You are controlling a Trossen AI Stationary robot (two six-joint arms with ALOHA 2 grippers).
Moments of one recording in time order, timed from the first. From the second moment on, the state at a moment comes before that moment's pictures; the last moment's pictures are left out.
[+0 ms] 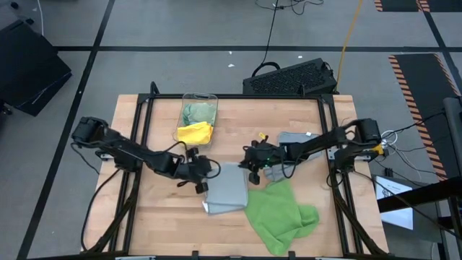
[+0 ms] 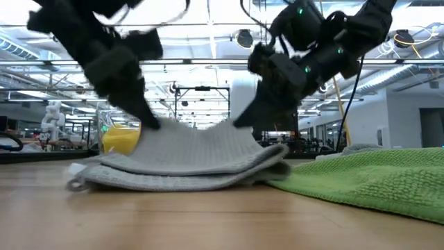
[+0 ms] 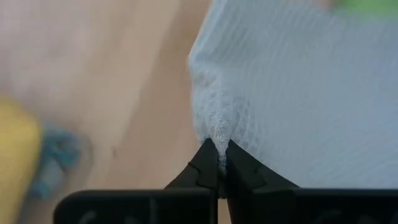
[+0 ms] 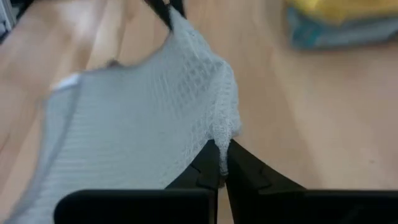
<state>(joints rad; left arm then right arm) -0.28 1.49 0.73 -0.16 -0.39 -0.41 0.03 1.69 0.72 0.39 -0.01 0.21</state>
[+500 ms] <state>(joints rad) -0.54 1.47 0.73 -0.08 -0.55 -0.37 0.16 1.64 0.72 0.39 0.03 0.20</state>
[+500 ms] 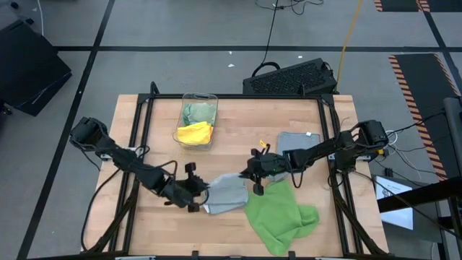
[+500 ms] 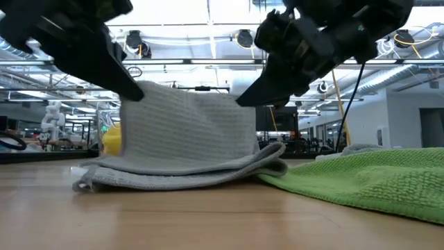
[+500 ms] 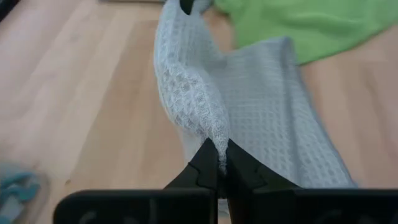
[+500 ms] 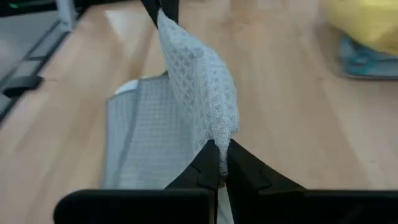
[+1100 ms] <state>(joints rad) -0.61 1.63 0.73 0.13 -0.43 -0.40 0.31 1.67 0.72 0.43 0.03 0.25</state>
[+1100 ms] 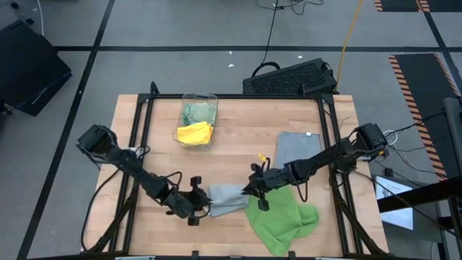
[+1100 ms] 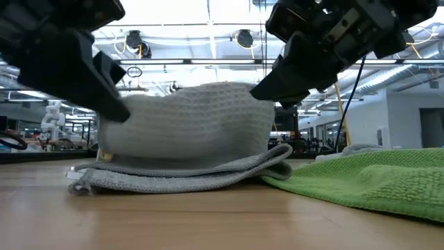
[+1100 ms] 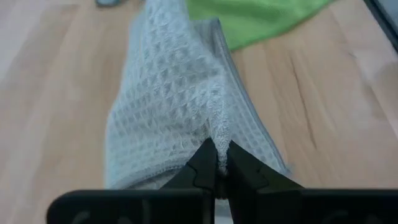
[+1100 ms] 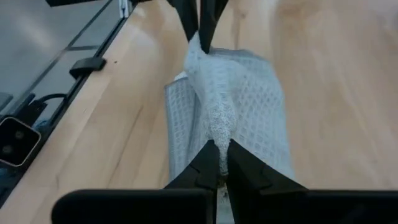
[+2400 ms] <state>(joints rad) -0.44 1.66 0.73 0.16 -0.38 -0.60 0.38 1.97 0.72 0.75 -0.04 0.29</state>
